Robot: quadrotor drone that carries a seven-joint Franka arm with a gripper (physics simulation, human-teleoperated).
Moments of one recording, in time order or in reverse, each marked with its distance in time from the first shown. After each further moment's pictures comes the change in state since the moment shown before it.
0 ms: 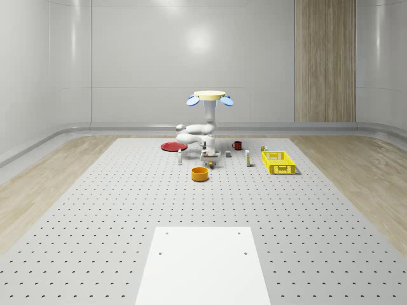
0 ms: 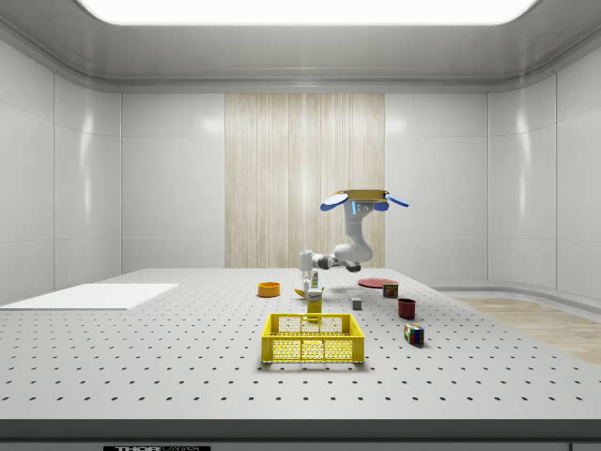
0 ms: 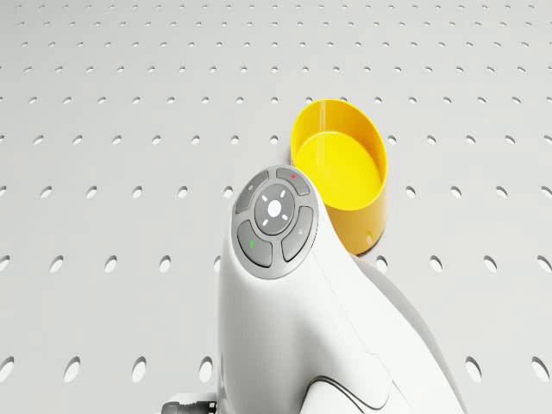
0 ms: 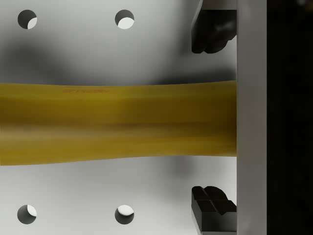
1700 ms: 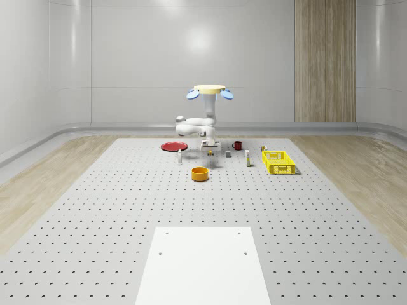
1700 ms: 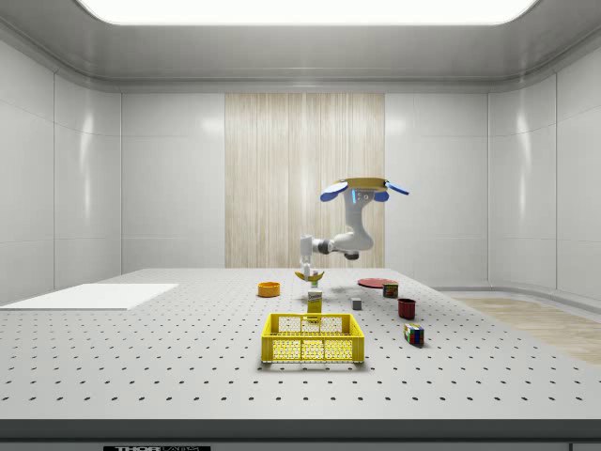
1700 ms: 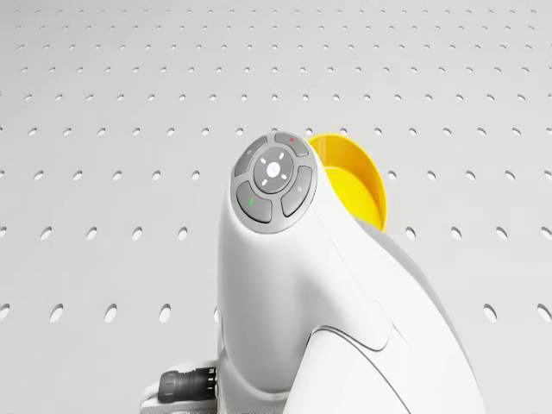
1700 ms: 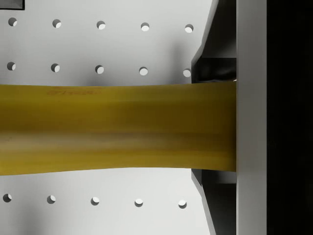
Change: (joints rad) arm -0.019 -0.045 0.135 -0.014 0.137 0.002 -0.013
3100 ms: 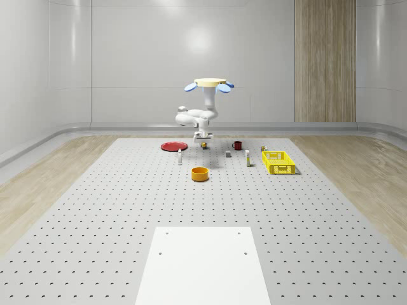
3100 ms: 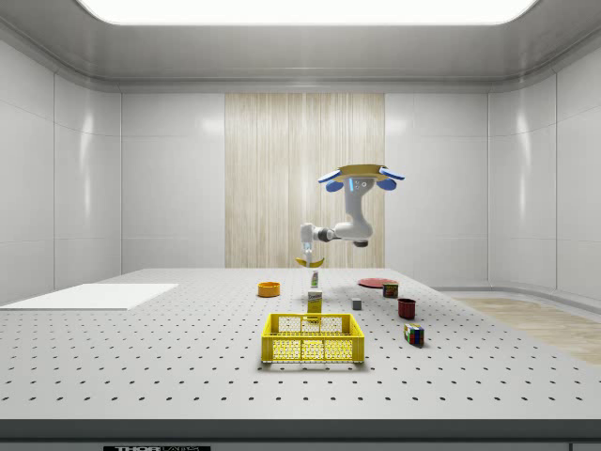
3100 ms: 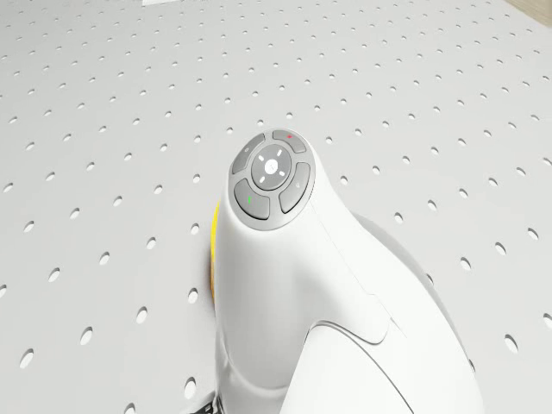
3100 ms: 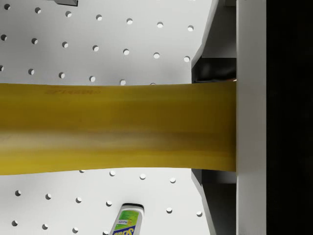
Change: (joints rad) arm -0.014 -0.067 0.017 0.001 0.032 0.061 -0.337
